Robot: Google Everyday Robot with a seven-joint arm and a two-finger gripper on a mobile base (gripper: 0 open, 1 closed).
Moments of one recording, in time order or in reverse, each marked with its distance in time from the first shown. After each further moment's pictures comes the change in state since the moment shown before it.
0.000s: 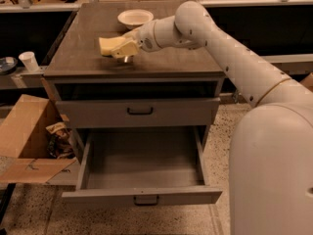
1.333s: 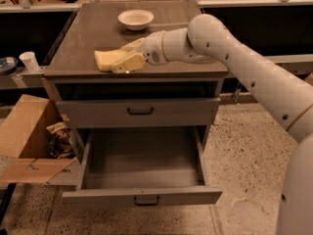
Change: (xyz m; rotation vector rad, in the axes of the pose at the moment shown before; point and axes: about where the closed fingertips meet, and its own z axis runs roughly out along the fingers) arm 0.004 0.067 -0.041 -0.081 -0.076 0.009
